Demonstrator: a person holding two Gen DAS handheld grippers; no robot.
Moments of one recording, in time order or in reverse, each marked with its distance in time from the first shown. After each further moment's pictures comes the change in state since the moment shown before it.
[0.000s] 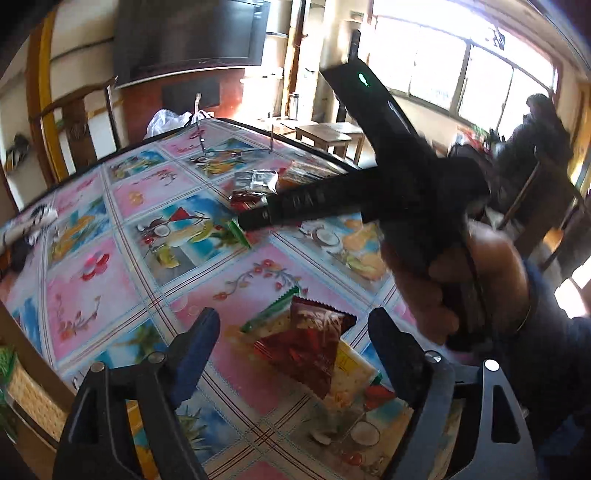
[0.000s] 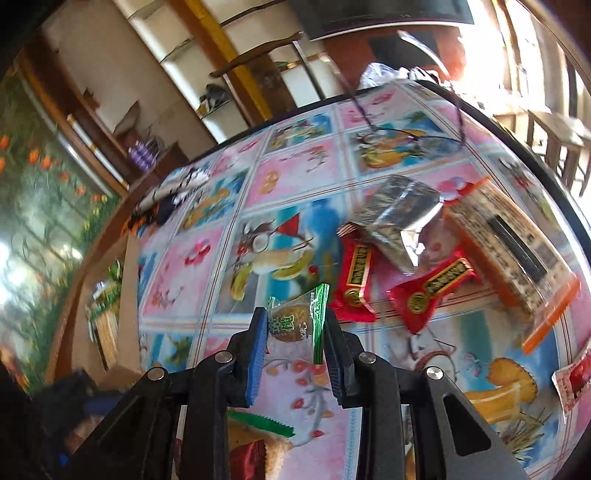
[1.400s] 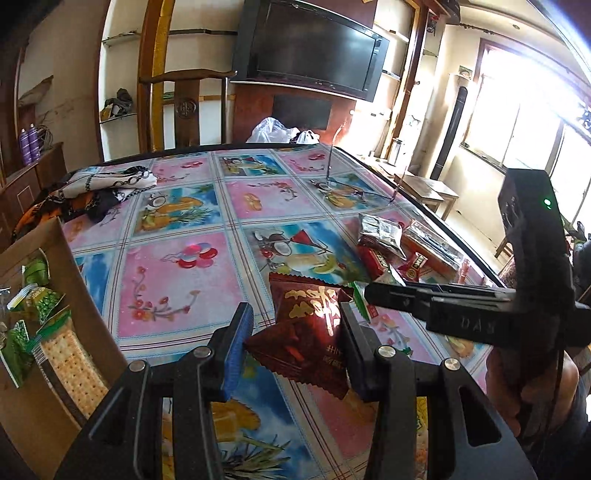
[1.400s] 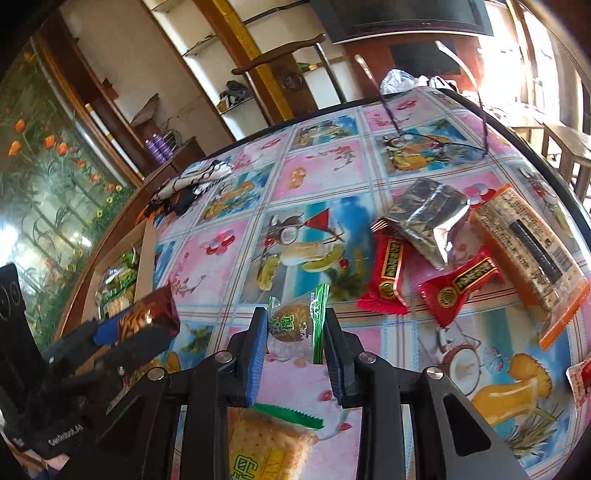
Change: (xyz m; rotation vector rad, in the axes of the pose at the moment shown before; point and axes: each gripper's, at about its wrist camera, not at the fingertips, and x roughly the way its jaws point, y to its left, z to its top) left arm -0.009 0.074 0.005 -0.346 -0.138 0.263; right arm 0.004 0.024 -0.010 -0.090 -0.005 0.031
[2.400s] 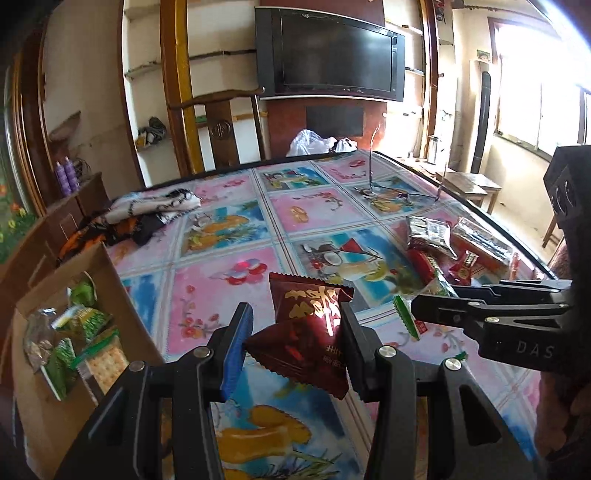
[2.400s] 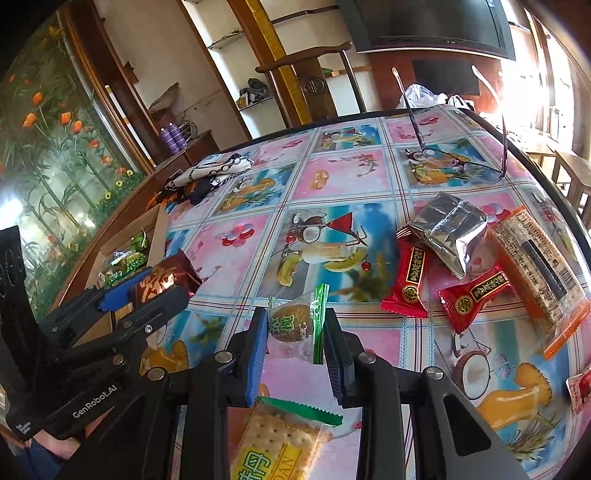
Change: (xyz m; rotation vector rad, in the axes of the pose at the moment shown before) left arm 0.000 -0.003 -0.004 0.092 -0.059 0.226; right arm 0.000 0.017 -0.006 -0.092 -0.016 0.004
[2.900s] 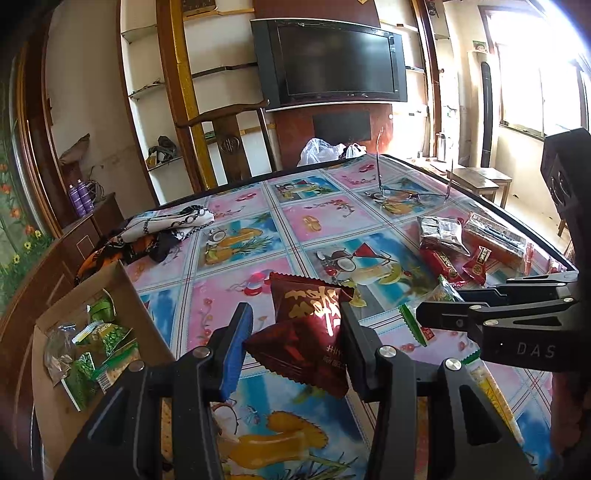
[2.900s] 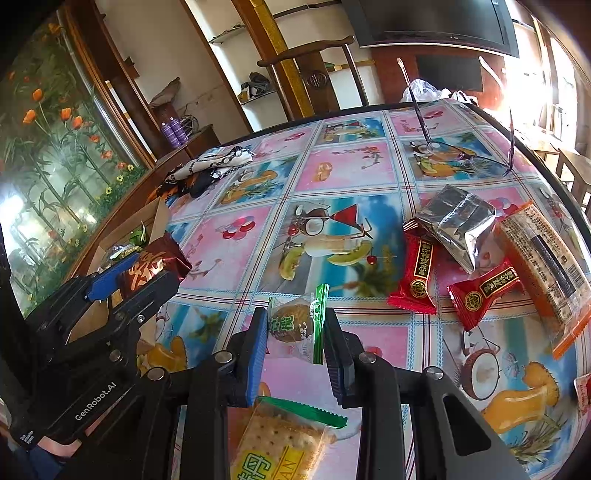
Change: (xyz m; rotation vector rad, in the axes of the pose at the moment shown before) left arm -0.005 -0.005 0.000 0.052 -0.043 0.072; right arm 0.008 0.001 -0.003 -0.001 0.021 0.007
